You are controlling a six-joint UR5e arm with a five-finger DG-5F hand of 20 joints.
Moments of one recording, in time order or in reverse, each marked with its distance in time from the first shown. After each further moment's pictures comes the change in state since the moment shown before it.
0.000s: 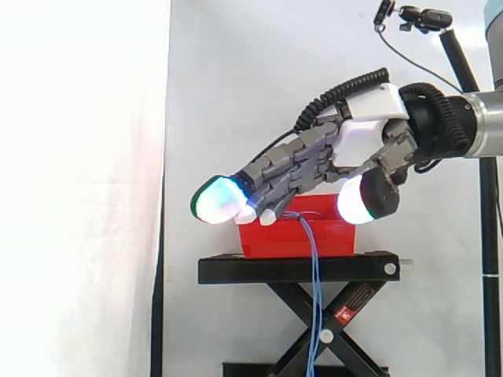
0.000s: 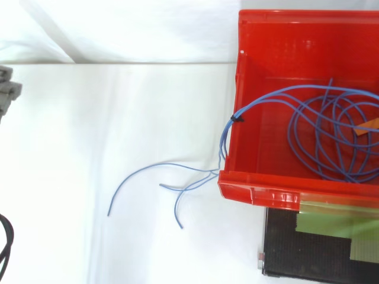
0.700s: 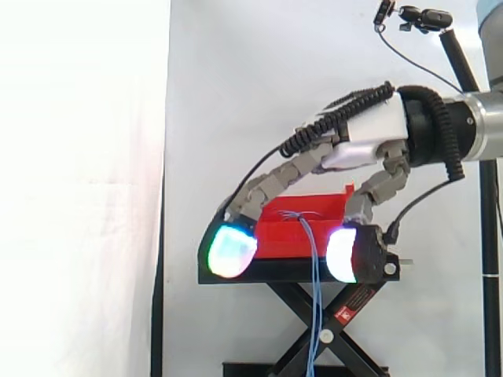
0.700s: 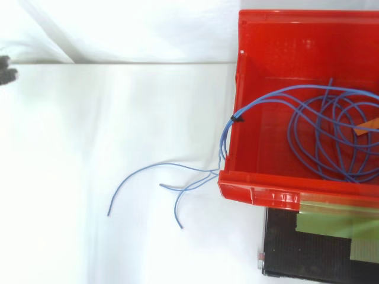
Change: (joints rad) arm 0.032 -0.054 0.081 -0.069 -0.007 -0.412
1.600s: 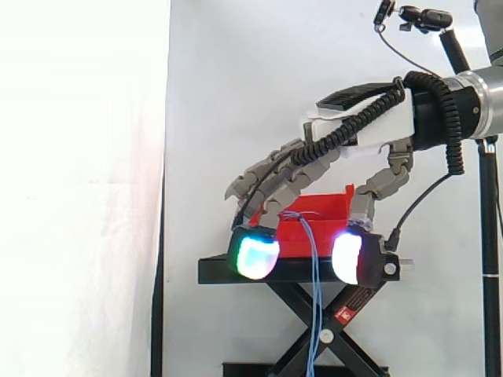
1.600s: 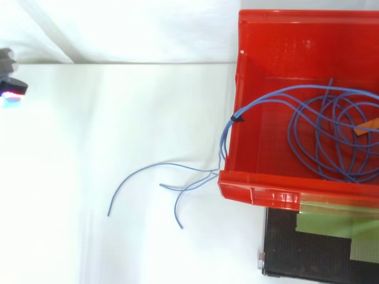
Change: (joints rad) arm 0.008 -0.006 0.083 -0.169 0.032 -0.334
